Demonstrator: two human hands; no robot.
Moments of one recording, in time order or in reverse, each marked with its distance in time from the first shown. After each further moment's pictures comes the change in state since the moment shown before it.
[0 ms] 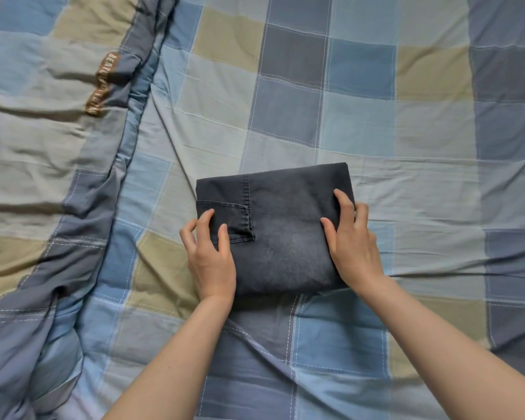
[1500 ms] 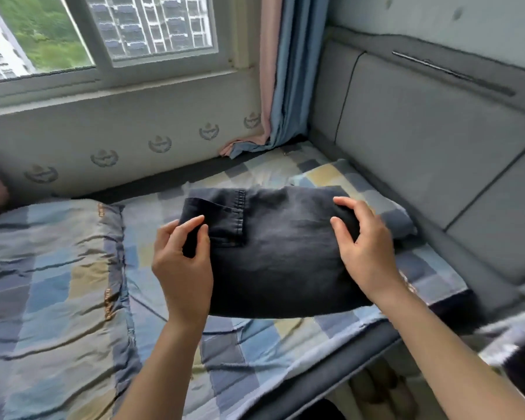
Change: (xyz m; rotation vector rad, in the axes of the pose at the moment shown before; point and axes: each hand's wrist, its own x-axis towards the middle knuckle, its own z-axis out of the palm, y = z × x) left_hand -0.126 0.504 -0.445 -0.446 -0.208 0.701; right_hand -0.328 -0.221 -0.624 0.283 0.805 0.186
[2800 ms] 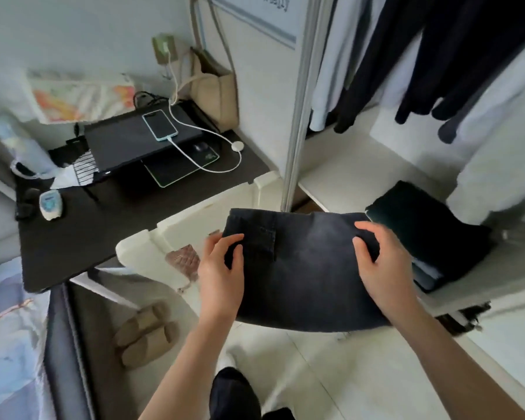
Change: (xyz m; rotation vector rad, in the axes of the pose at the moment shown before) left_hand -0.641 0.316 -0.078 -0.543 -1.823 0.591; right_hand -0.726 -0.057 -0.412 -0.687 1.165 1.233
